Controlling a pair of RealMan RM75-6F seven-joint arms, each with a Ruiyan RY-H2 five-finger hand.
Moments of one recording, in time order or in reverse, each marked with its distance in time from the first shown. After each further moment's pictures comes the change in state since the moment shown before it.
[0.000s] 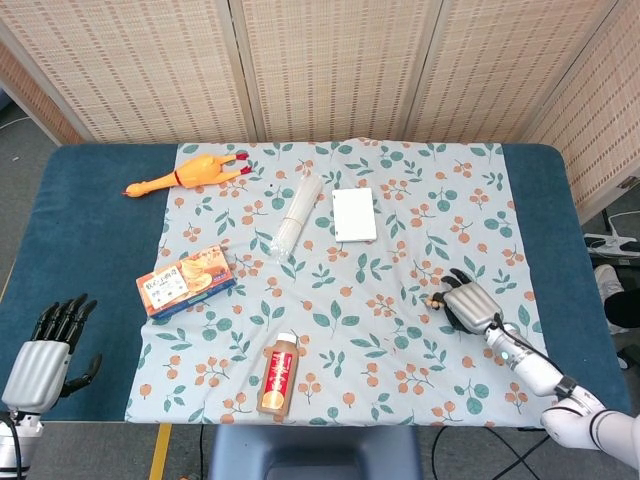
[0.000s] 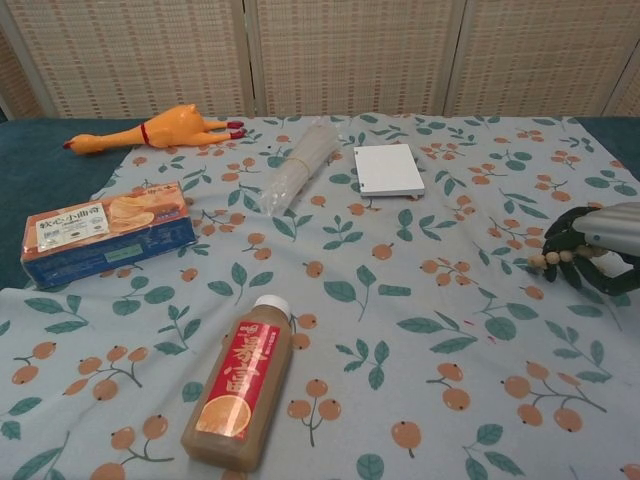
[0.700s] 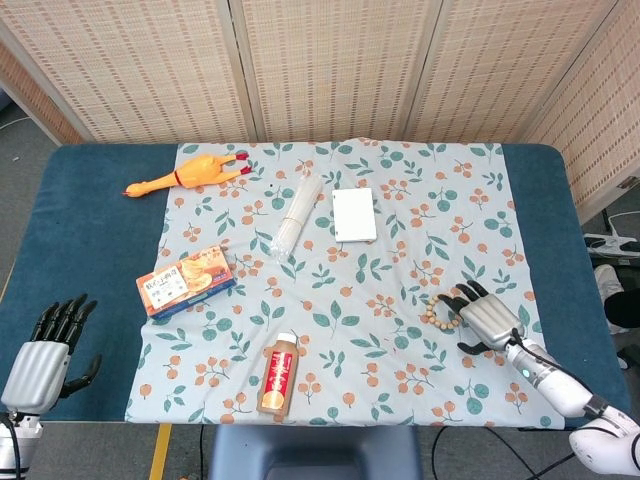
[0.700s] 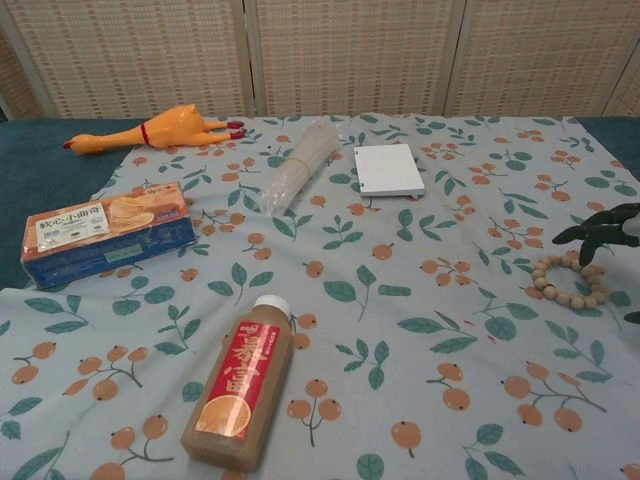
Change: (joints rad) left arm 0.002 0.003 0.002 -0.003 0.008 0.009 -0.002; right arm -0.051 0.206 0.000 -0.289 0.039 0.008 -0.216
